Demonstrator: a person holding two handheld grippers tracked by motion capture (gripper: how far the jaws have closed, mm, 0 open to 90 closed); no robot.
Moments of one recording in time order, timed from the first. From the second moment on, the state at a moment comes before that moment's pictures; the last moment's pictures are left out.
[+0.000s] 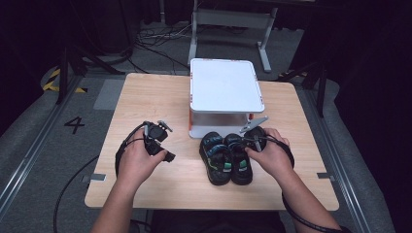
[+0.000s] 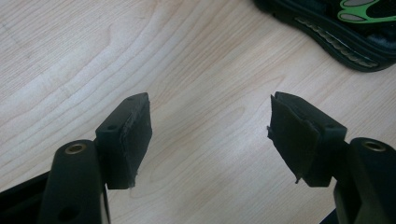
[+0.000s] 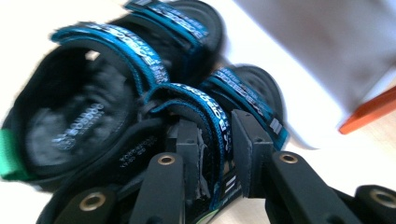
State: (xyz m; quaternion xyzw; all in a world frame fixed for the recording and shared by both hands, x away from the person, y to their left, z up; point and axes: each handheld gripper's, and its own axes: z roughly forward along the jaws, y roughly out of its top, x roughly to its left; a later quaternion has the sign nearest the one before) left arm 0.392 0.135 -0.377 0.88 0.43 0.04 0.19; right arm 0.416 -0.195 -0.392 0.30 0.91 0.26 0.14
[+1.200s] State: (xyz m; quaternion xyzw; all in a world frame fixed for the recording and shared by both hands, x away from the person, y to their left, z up) left arm 0.401 0.147 -0.374 0.88 0.44 0.03 0.19; right arm 0.371 -0.177 -0.372 0.38 0.89 0.26 0.06
